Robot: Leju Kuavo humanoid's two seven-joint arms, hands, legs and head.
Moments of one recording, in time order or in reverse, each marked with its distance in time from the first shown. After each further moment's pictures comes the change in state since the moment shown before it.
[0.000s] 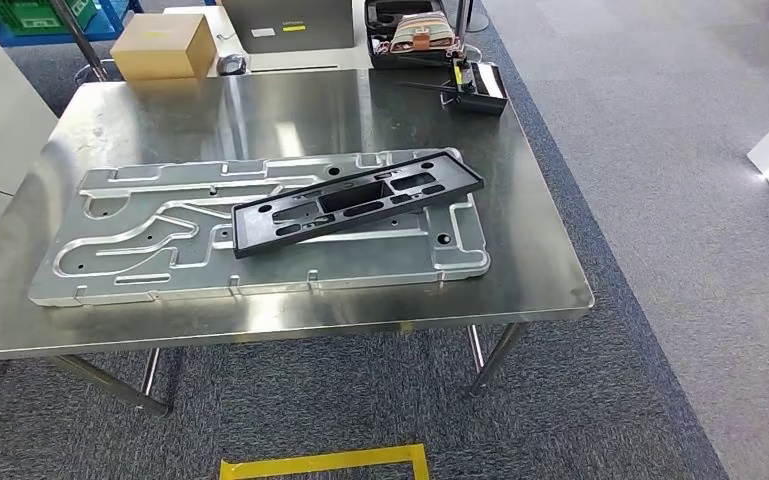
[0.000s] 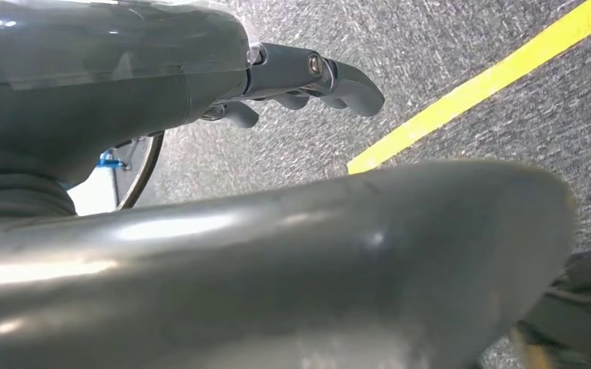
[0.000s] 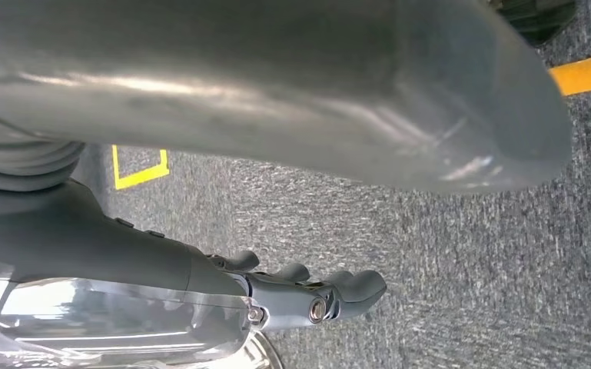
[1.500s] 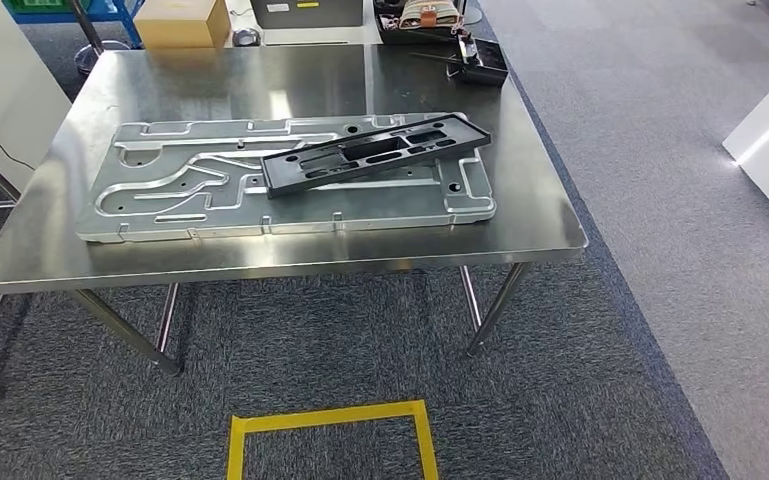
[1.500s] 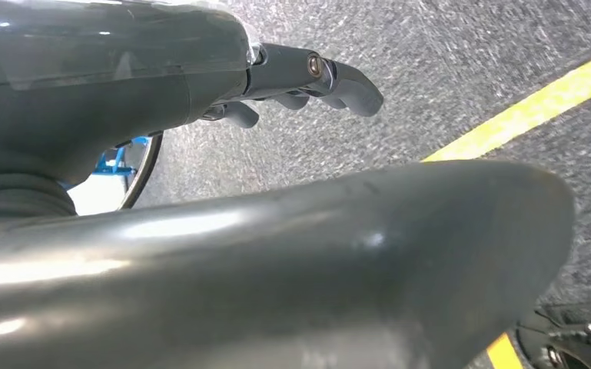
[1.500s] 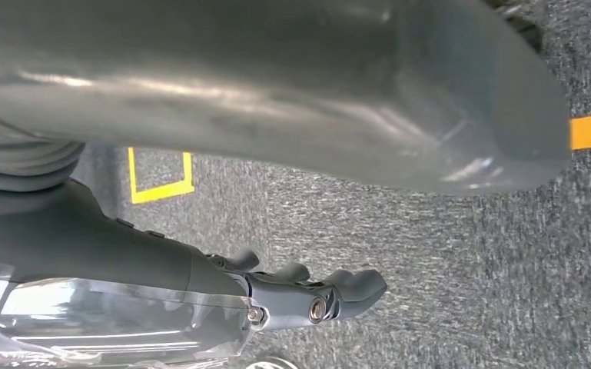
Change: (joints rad) left arm 0.012 0.014 0.000 0.000 -0.015 0.013 0.011; right arm 0.000 0.009 0.002 0.000 0.011 0.013 -0.002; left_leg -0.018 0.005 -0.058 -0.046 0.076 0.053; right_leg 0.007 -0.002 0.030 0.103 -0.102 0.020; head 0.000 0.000
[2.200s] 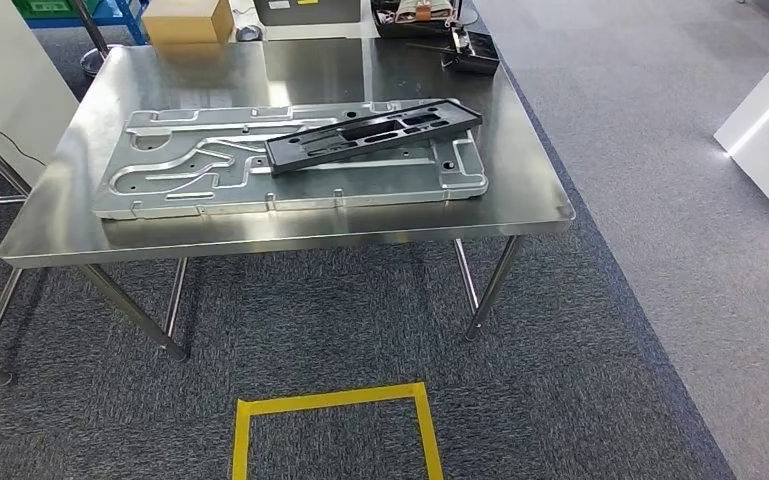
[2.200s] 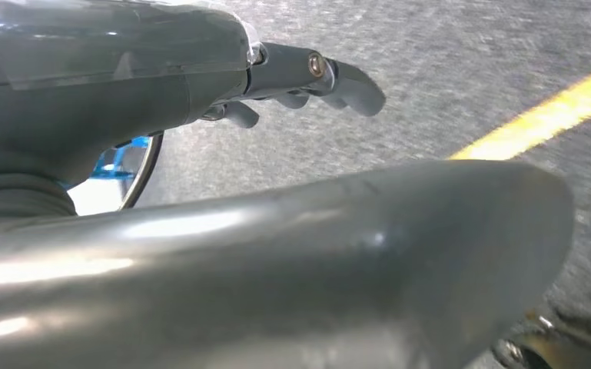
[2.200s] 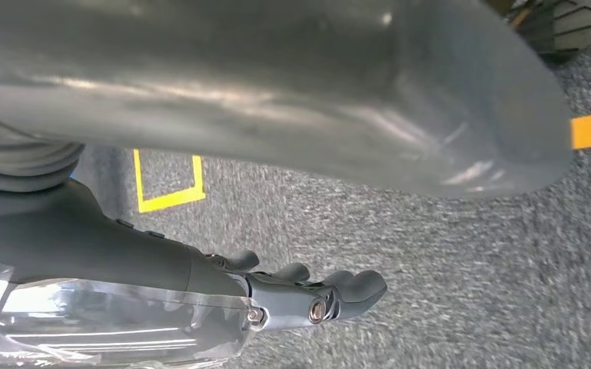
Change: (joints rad) left arm -0.006 0.004 -0.001 0.000 -0.009 -0.002 0.006; right arm -0.002 0.000 -0.002 0.000 -0.015 -0.003 0.025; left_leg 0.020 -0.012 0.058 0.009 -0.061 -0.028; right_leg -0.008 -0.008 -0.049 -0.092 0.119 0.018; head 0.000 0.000
